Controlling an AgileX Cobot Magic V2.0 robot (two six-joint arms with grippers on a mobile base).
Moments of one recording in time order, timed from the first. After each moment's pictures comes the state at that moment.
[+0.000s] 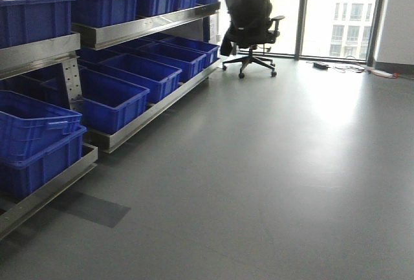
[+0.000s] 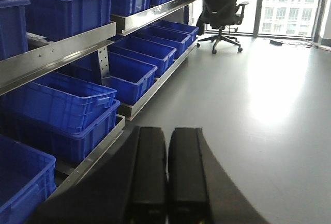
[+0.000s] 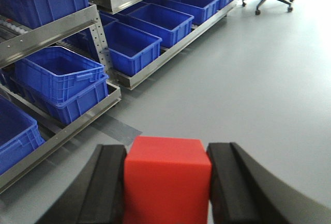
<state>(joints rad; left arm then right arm) -0.06 -0.01 0.01 0.01 0.13 -0.02 0.25 0.42 -0.52 0.08 0.36 0.10</state>
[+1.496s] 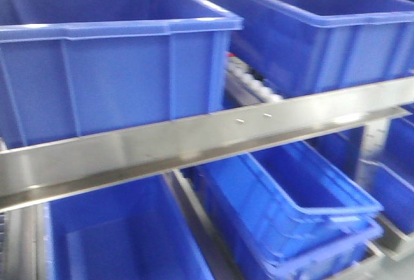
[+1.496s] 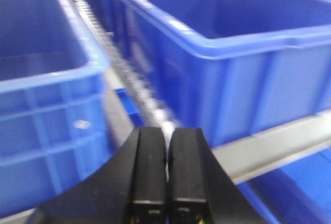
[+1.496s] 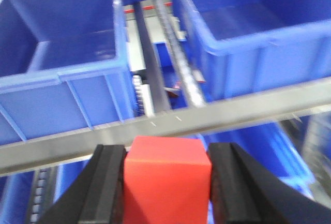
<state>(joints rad) -0.06 -0.01 0.01 0.01 0.13 -0.02 0.25 0.42 -0.52 0.08 0.36 0.10</state>
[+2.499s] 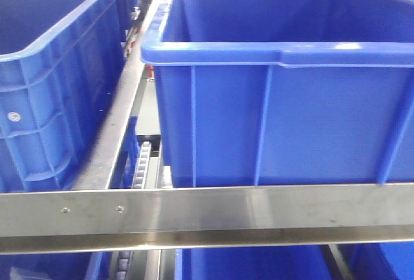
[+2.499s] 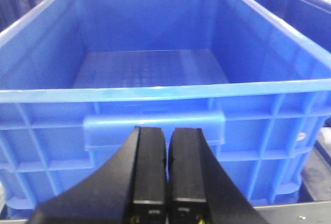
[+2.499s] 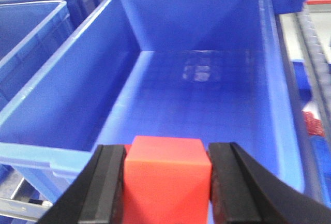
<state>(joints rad) -0.06 -0.01 0.01 0.01 0.13 -0.02 0.25 0.42 -0.52 0.08 0.36 0.10</state>
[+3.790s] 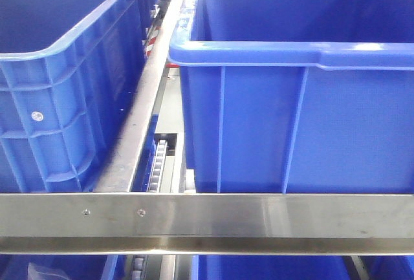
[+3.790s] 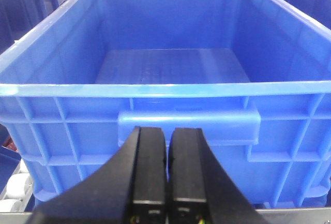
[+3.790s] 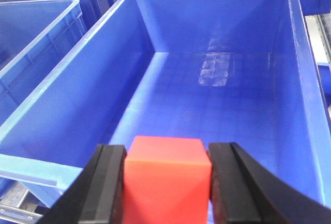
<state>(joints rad) -0.06 -0.01 0.01 0.01 0.13 -0.02 0.25 0.42 -0.52 0.08 0.36 0.10</state>
